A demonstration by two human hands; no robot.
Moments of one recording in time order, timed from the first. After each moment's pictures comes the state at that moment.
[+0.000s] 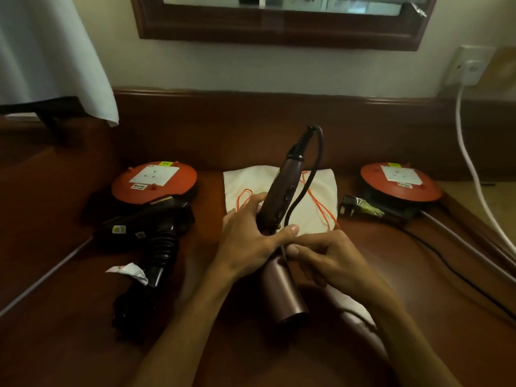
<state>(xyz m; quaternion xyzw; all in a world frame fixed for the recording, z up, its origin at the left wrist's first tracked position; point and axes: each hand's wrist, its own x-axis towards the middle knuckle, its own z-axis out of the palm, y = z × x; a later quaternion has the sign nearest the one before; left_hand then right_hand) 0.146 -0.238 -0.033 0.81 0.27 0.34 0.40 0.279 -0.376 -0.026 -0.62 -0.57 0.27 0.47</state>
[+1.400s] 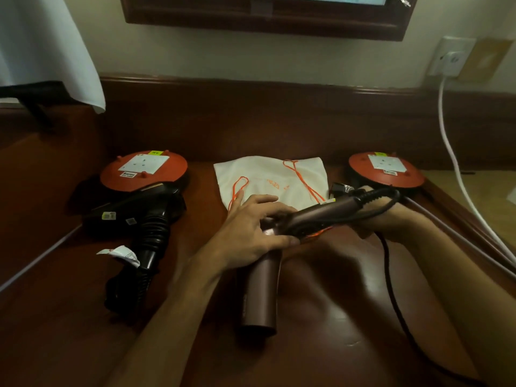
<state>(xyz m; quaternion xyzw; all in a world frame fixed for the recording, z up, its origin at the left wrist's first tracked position) 0.135 -0.248 -0.022 0.91 0.16 0.22 0.32 0.355 -0.400 0.023 -0.78 -0.43 0.31 0.33</state>
